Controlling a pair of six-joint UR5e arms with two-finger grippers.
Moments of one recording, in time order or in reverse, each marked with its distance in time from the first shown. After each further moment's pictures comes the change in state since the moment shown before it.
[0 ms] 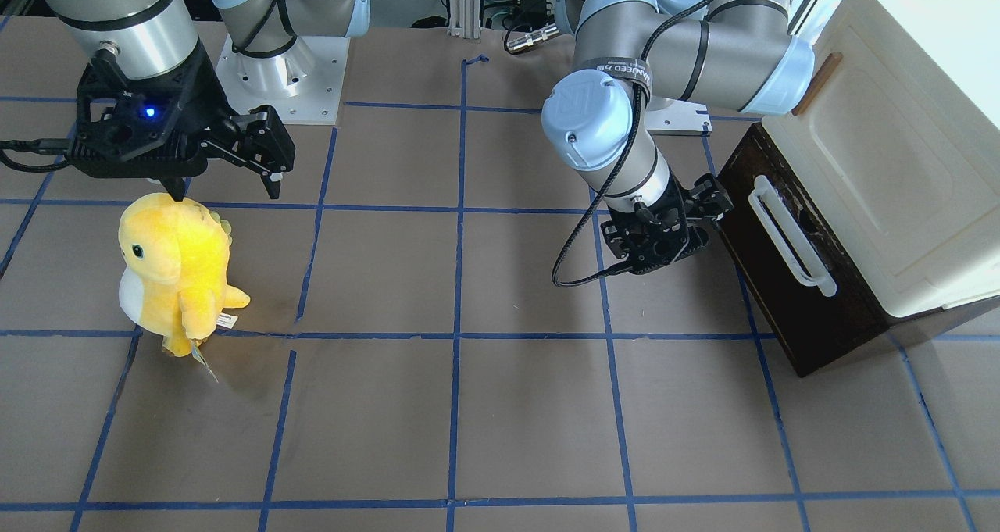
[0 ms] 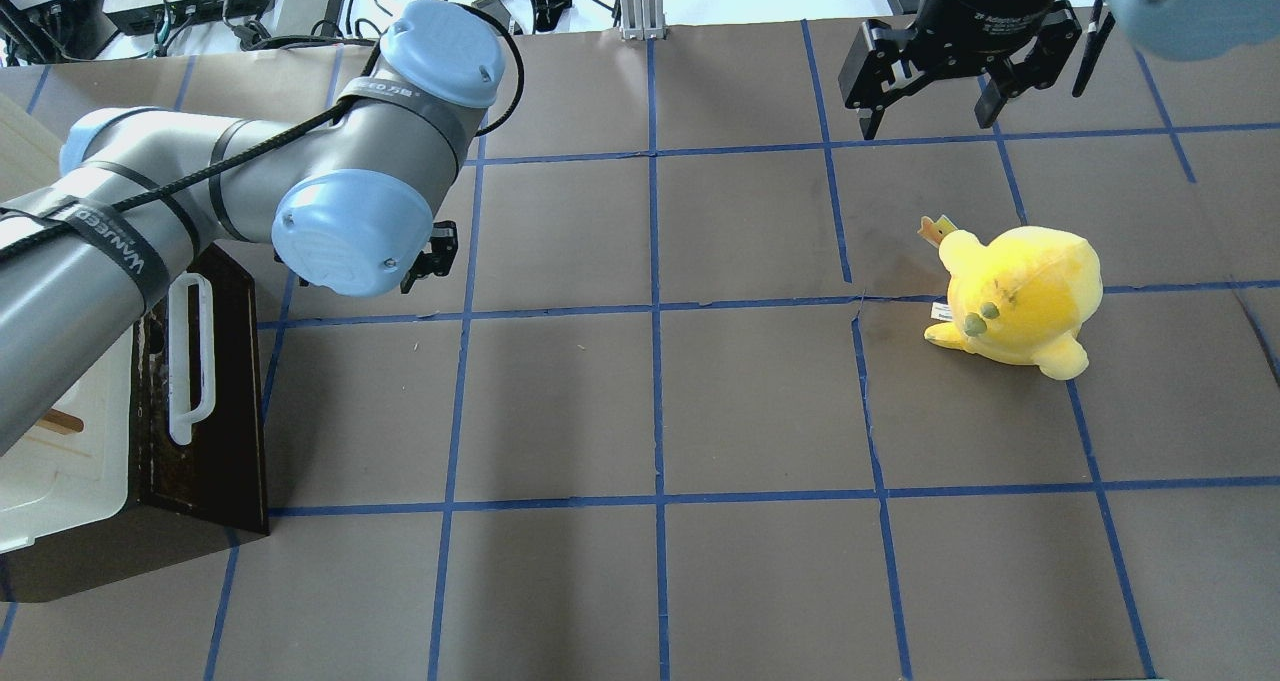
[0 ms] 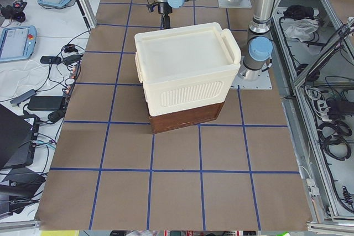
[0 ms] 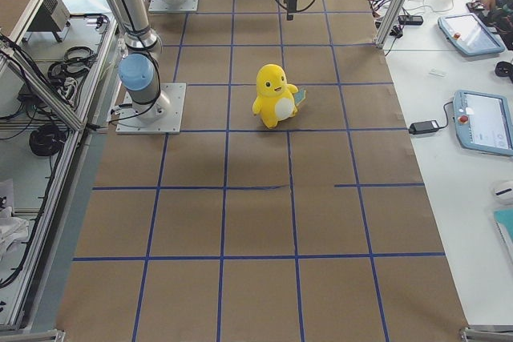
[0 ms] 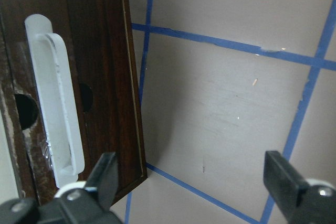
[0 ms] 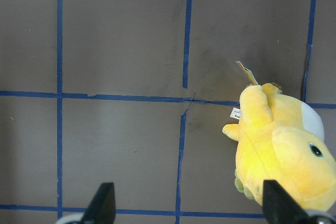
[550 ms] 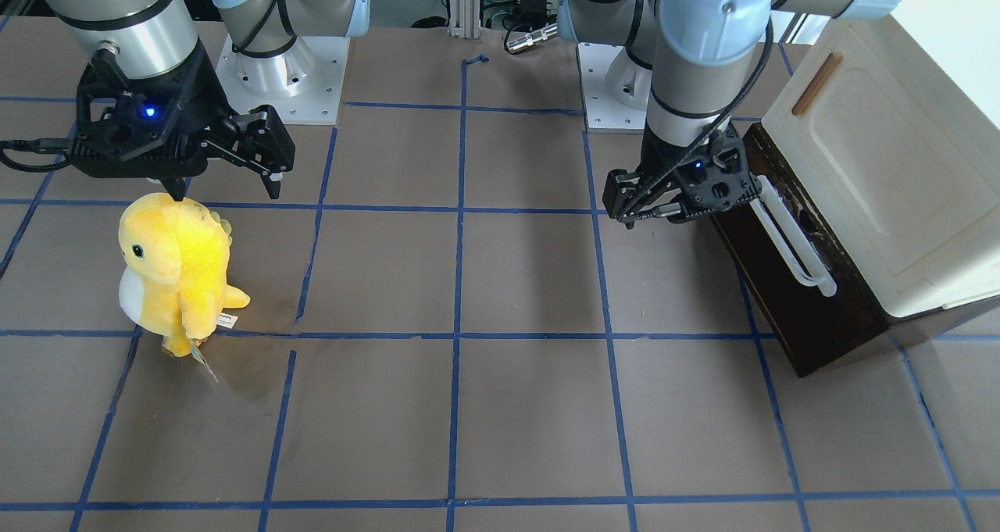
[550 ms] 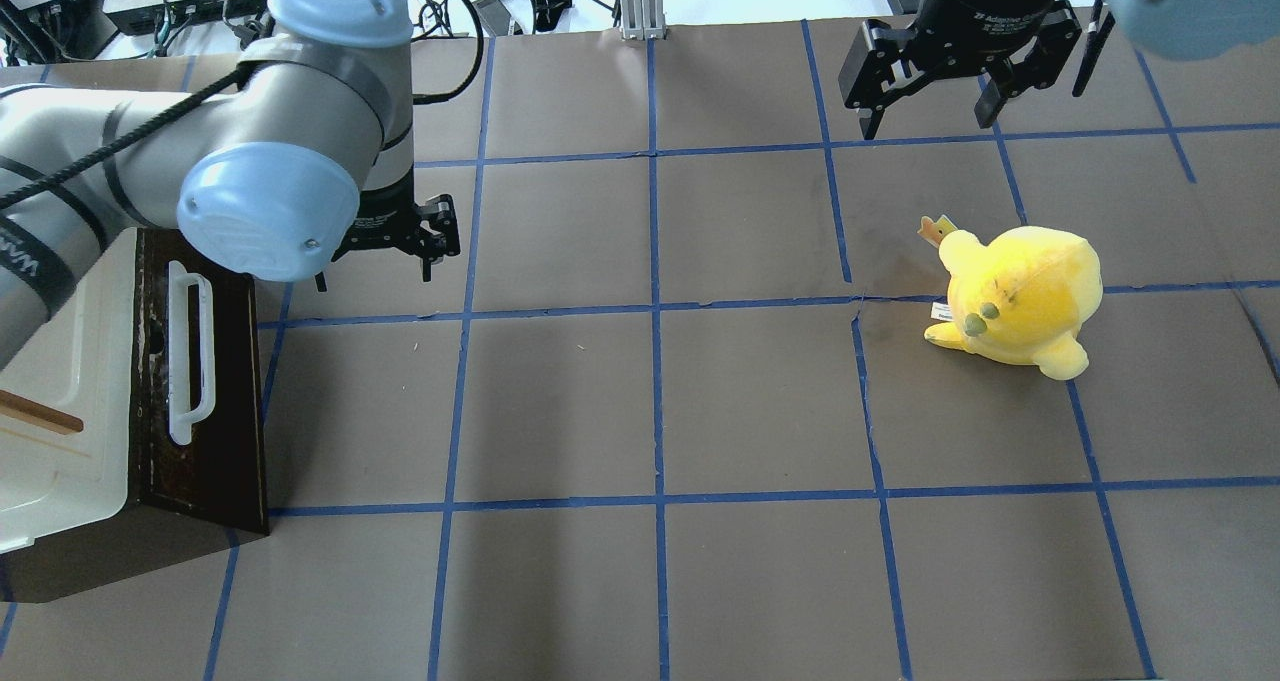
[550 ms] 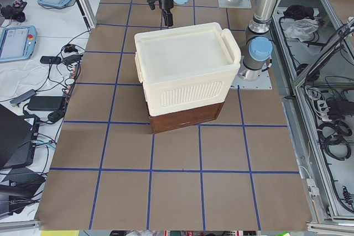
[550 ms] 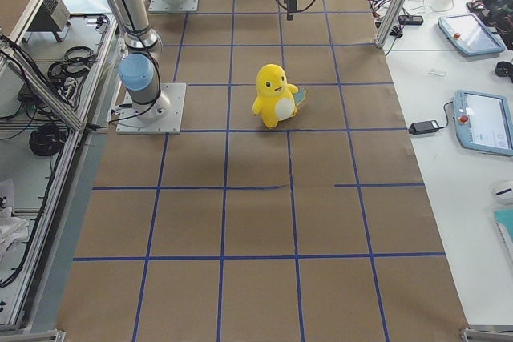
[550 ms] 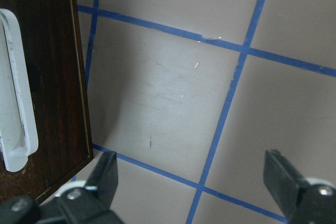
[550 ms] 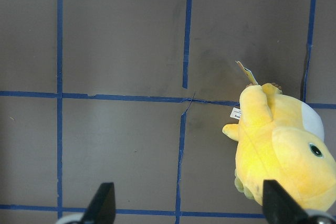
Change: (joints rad) left arm 0.055 0.072 0.009 0.007 -0.269 0.016; right arm 0.000 0.000 0.000 0.000 0.000 0.000
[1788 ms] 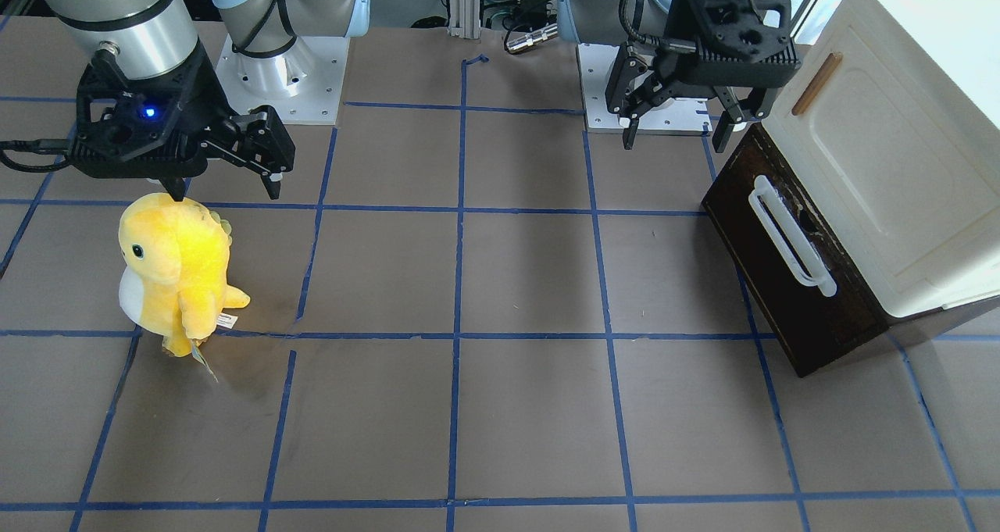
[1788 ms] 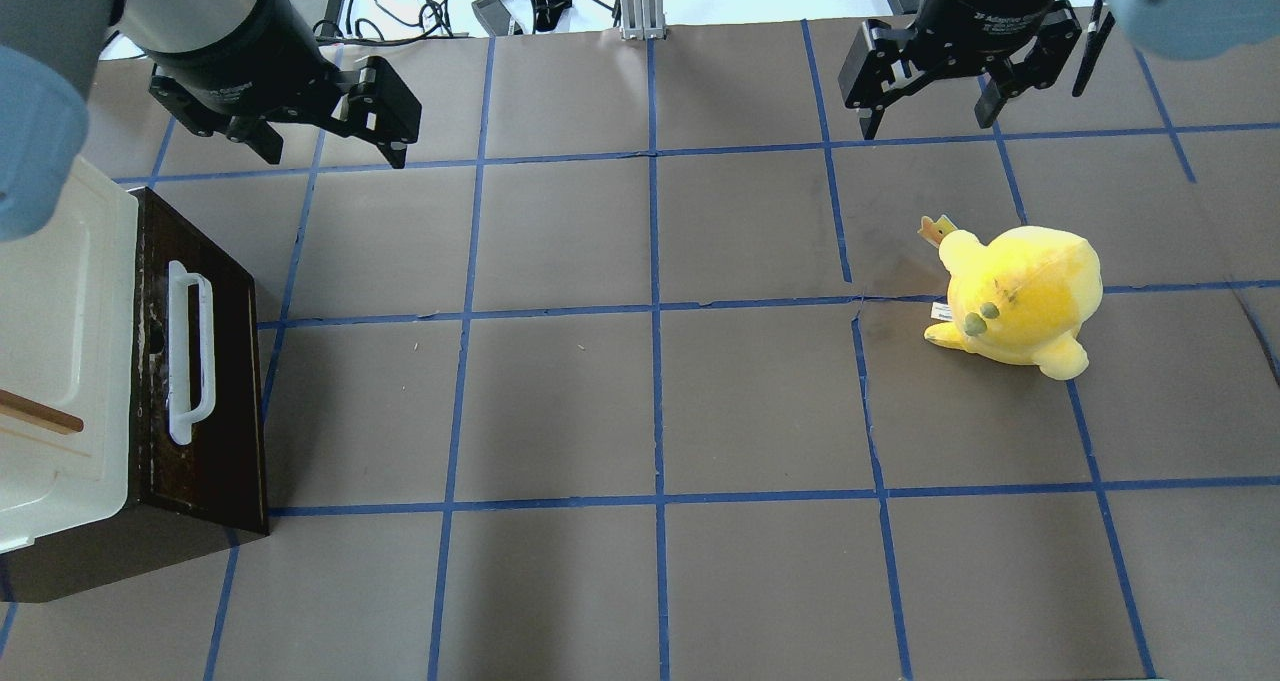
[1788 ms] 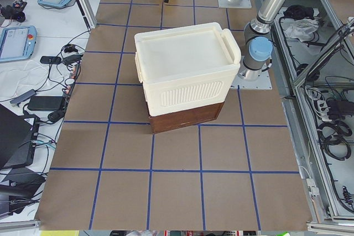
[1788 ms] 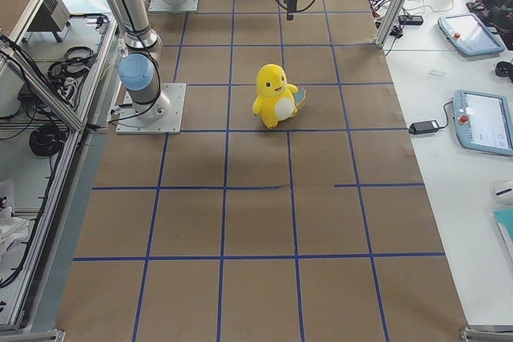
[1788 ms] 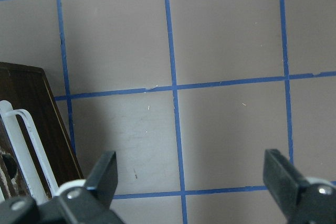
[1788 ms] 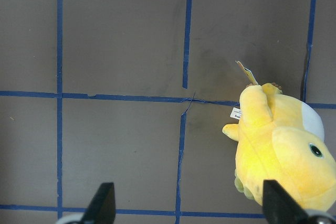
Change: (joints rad) left arm 0.078 0.202 0.180 -0.094 -0.310 0.387; right arm 0.000 0.000 0.000 0.000 0.000 0.000
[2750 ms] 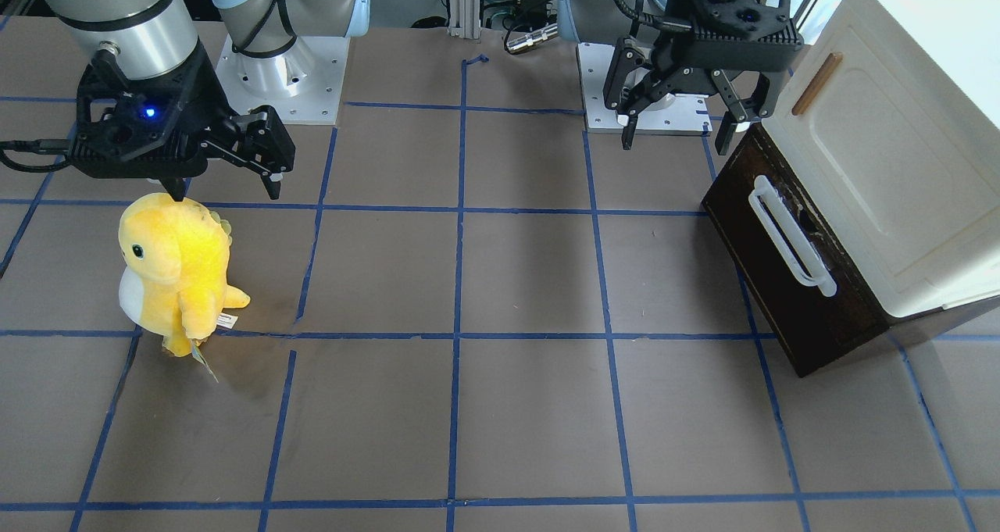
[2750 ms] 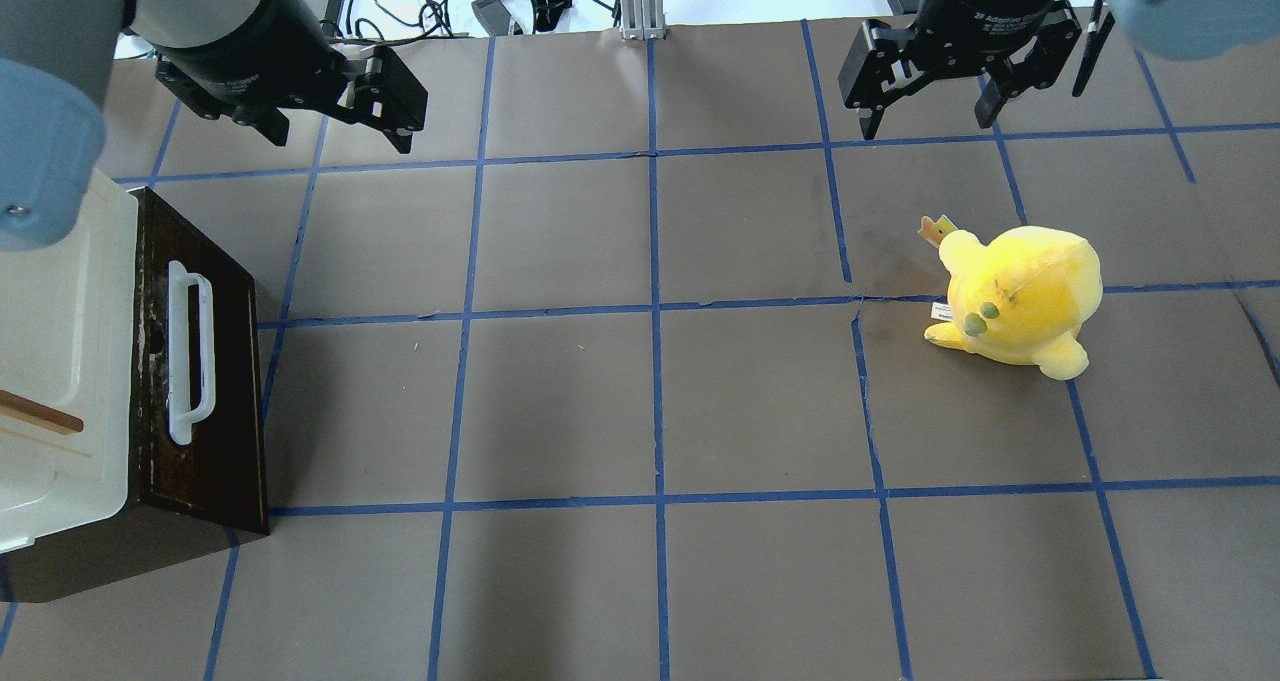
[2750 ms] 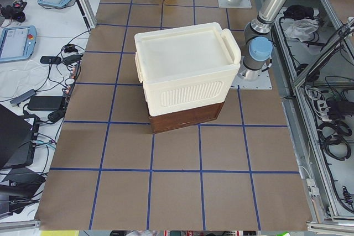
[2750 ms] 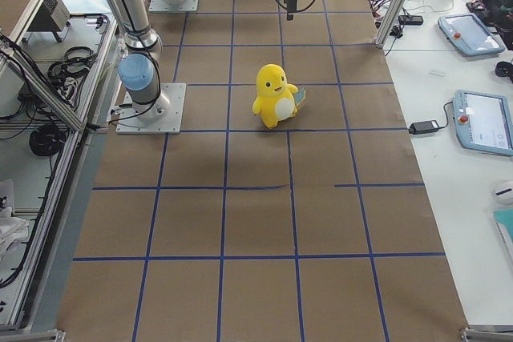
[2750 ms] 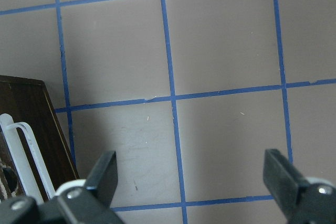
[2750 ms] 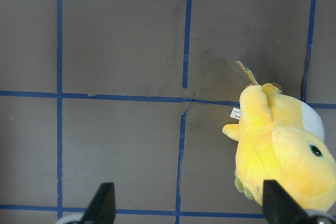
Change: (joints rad) left arm -0.016 0.019 -0.011 0.091 0.013 0.049; right arm 0.000 0.000 0.000 0.000 0.000 0.000
